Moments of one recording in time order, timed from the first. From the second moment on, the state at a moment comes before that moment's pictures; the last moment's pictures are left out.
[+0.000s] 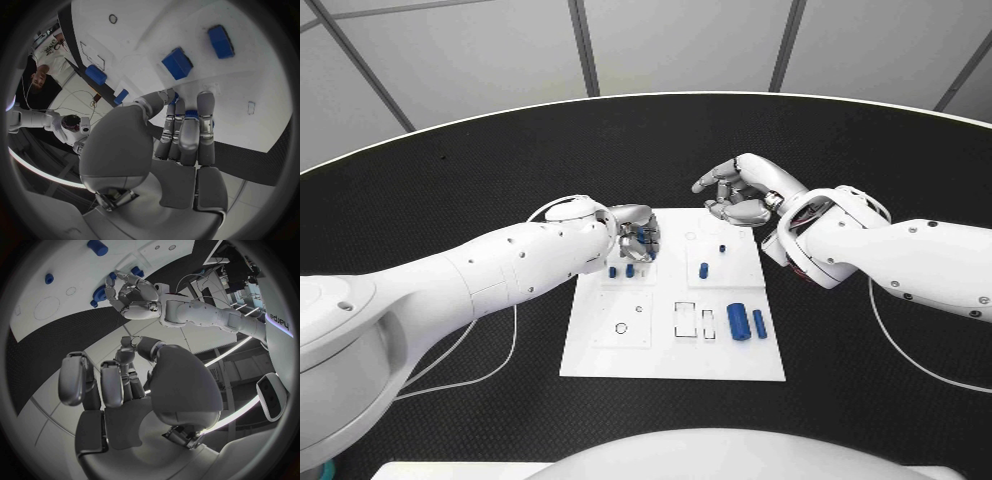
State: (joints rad) left arm 1.19 -0.30 -0.14 0.90 -1.32 0.00 0.01; left_hand 1.33 -0.23 0.62 -0.06 0.16 0.88 0.14 0.50 0.20 0.92 0.08 0.63 0.08 1.33 0.02 1.44 0.96 0.17 1.13 0.10 1.04 0.73; right arm 1.25 -0.89 -0.10 1.60 -1.14 -0.55 0.04; right_hand 1.23 -0.17 0.77 -0.10 0.39 0.95 0.16 0.13 0.22 1.20 0.07 0.98 1.00 1.47 -0.01 1.41 1.31 0.06 1.46 0.09 1.27 1.31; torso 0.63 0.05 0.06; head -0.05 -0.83
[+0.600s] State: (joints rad) left arm 1.19 -0.29 -0.14 0.89 -1.32 0.00 -0.01; left_hand 1.32 -0.24 0.60 -0.05 0.15 0.88 0.14 0.49 0.20 0.92 0.09 0.62 0.08 1.33 0.02 1.45 0.96 0.17 1.14 0.10 1.05 0.73; right arm 1.25 -0.90 -0.10 1.60 -1.14 -0.55 0.04; right_hand 1.23 -0.17 0.77 -0.10 0.39 0.95 0.16 0.13 0.22 1.20 0.07 0.98 0.99 1.47 -0.01 1.41 1.31 0.06 1.46 0.09 1.27 1.31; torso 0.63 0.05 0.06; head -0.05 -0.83
